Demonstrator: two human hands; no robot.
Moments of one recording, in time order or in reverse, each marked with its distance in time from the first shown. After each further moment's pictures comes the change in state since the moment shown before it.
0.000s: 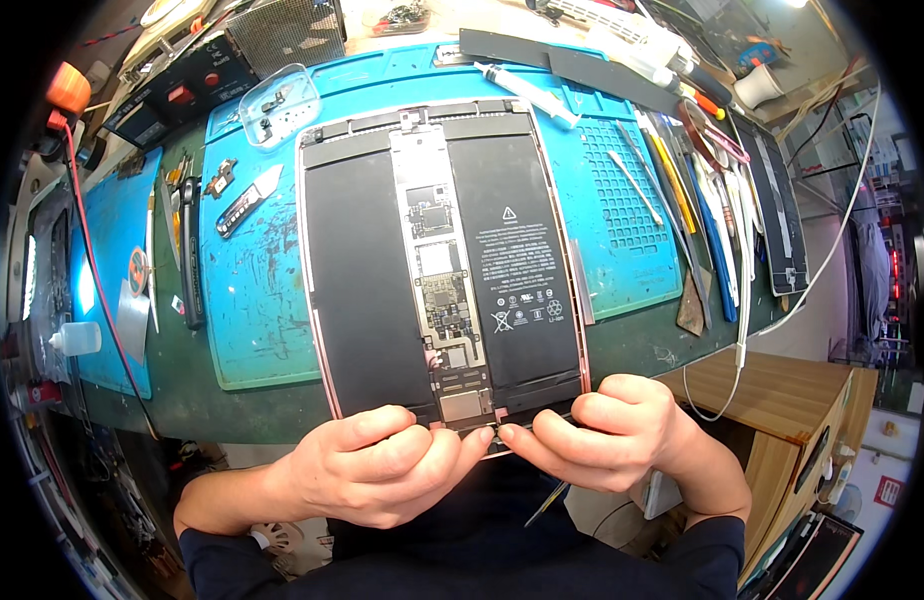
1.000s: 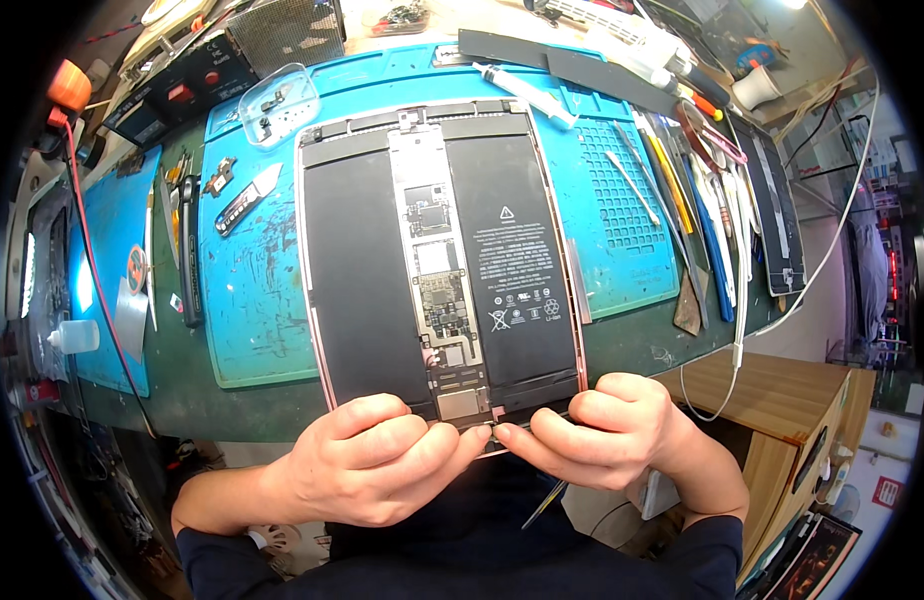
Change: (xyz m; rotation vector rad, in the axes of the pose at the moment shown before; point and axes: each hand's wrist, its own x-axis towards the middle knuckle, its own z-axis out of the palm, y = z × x) left_hand 0.005 0.002 -0.002 -0.100 -0.004 -0.084; right_hand -0.002 -0.001 0.005 -0.014 0.046 0.010
